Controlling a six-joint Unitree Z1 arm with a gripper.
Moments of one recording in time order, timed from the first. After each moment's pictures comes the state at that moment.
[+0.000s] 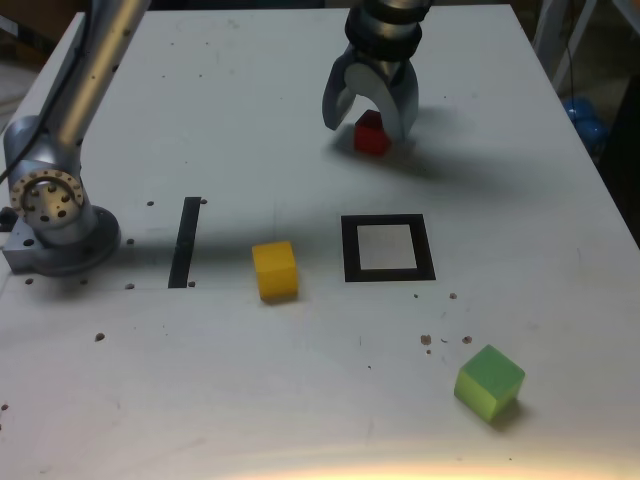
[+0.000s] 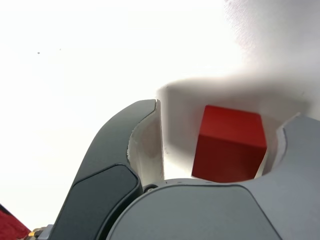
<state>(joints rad) 0.39 2.23 -1.75 1.25 0.25 0.77</state>
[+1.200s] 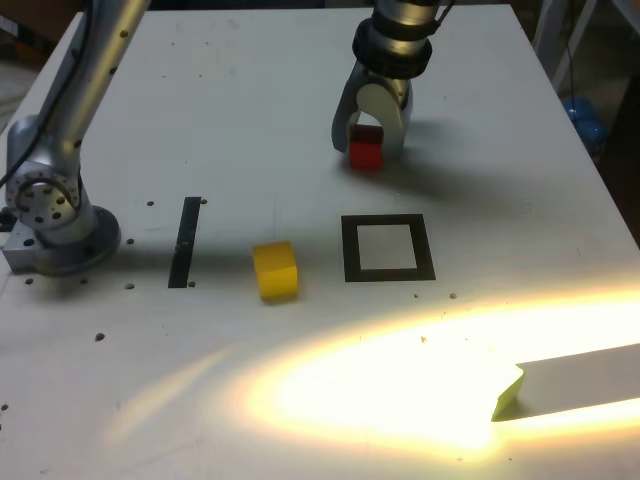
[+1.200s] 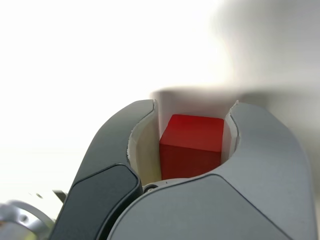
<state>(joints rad) 0.28 2.20 -1.69 1.23 0.19 0.50</state>
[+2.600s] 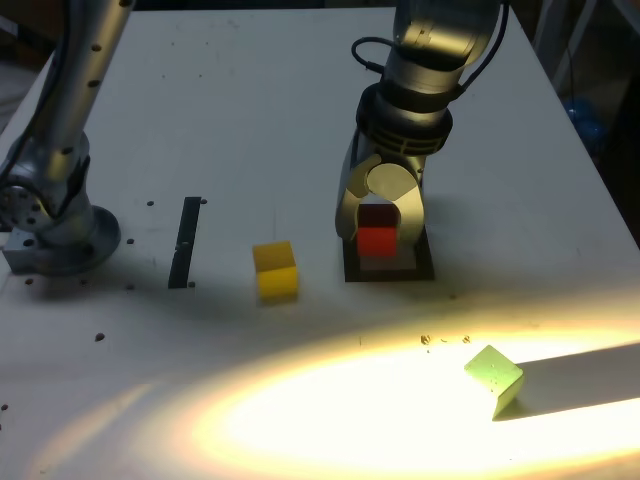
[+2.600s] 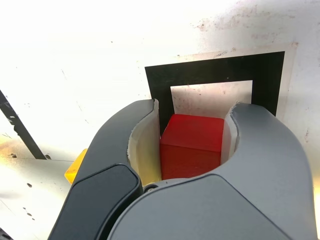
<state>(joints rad) -0.06 2.13 -1.60 1.26 0.04 0.04</state>
